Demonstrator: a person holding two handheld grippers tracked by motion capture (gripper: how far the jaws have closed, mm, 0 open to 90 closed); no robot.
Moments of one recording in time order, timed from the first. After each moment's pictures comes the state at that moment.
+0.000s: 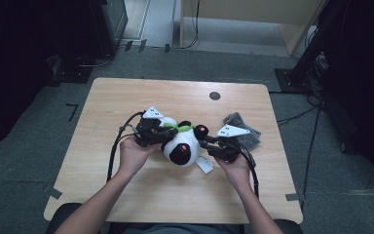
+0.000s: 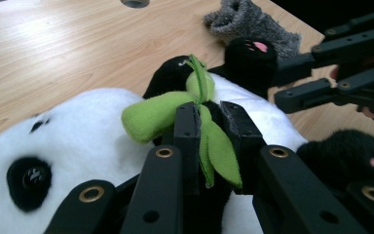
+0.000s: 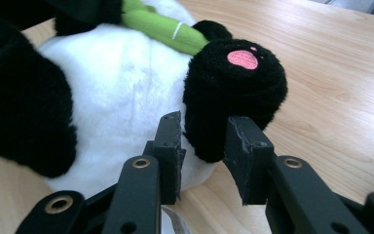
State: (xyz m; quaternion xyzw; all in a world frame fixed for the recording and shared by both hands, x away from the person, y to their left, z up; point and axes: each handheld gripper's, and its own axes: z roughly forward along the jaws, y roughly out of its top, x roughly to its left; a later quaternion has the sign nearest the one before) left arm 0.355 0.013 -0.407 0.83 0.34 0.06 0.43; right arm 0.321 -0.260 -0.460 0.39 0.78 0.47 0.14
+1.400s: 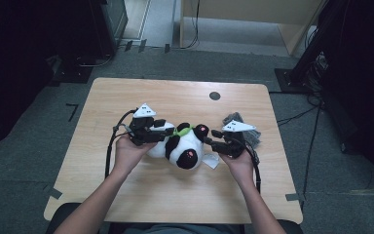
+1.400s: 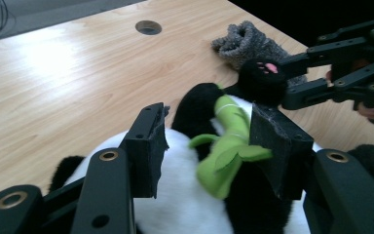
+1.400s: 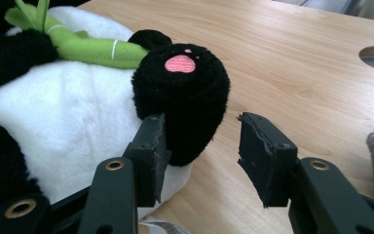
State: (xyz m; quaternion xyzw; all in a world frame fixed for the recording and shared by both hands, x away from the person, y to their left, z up) left arm 0.360 0.036 -0.402 0.82 0.34 0.09 0.46; right arm 0.332 -0.277 -0.459 0.41 0.77 0.47 0.15
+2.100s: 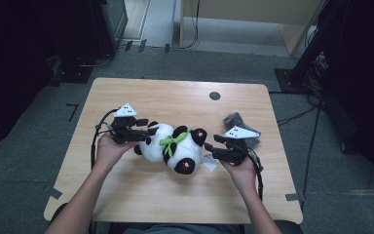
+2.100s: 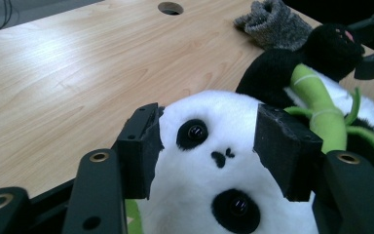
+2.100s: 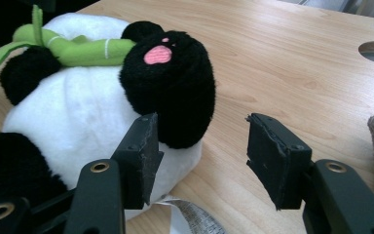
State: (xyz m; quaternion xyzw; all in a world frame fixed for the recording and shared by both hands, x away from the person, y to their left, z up) left arm 0.375 0.089 -0.421 0.83 0.32 0.09 0.45; right arm 0.306 -0.276 -0.452 0.42 0.77 0.47 0.15
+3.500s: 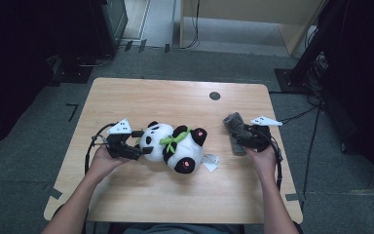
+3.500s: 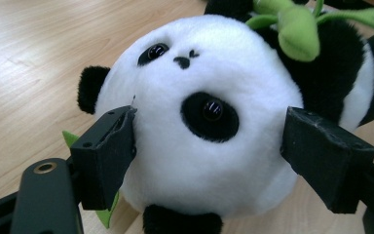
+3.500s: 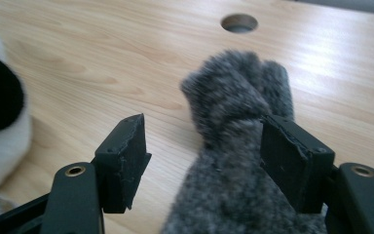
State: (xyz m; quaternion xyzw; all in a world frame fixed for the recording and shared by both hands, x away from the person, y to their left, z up) left arm 0.356 0.109 -0.462 0.85 0.25 0.06 0.47; right arm 0.354 -0.363 -0.471 0.50 0.73 0.41 0.21
